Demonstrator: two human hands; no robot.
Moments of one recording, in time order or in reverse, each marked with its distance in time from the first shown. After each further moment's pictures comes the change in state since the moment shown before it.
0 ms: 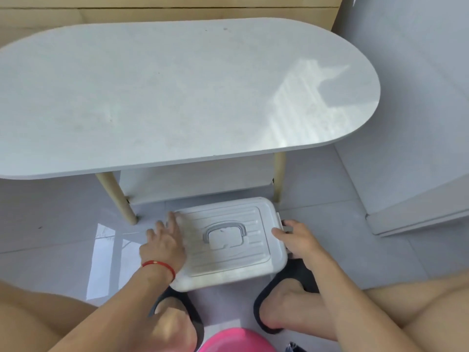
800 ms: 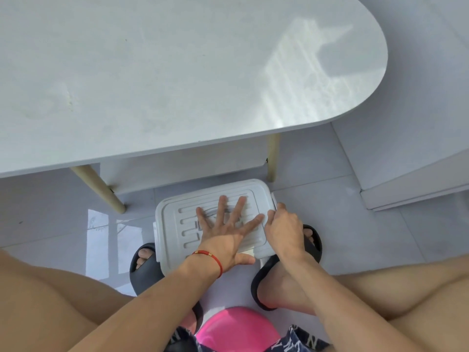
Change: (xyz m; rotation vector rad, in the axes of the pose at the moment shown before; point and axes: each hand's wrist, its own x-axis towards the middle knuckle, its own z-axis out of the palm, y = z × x) left_hand -0.008 0.097 0.045 0.230 -0.133 0.707; right_hand -0.019 -0.006 0.042 -0.600 0.440 -0.180
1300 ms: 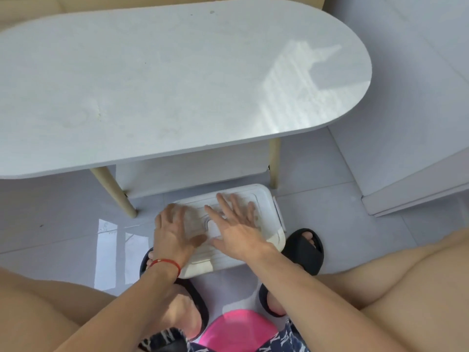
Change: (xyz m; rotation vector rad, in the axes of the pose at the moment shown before) left_hand -0.055 -0.077 0.008 -0.474 0.537 -0.517; right_hand -0.029 -0.071 0.017 -0.229 -0.339 -0.707
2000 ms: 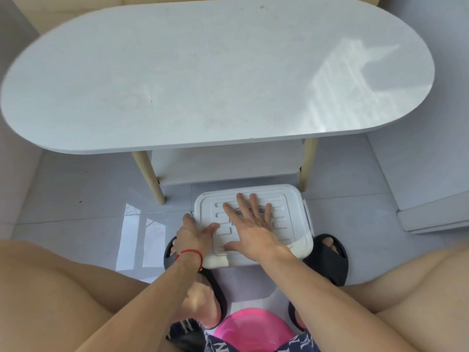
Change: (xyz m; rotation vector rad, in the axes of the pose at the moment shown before) left_hand -0.008 -0.013 0.003 -0.408 -0.077 -0.644; right_hand 0.015 -0.020 0.017 -0.065 -0.075 0.013
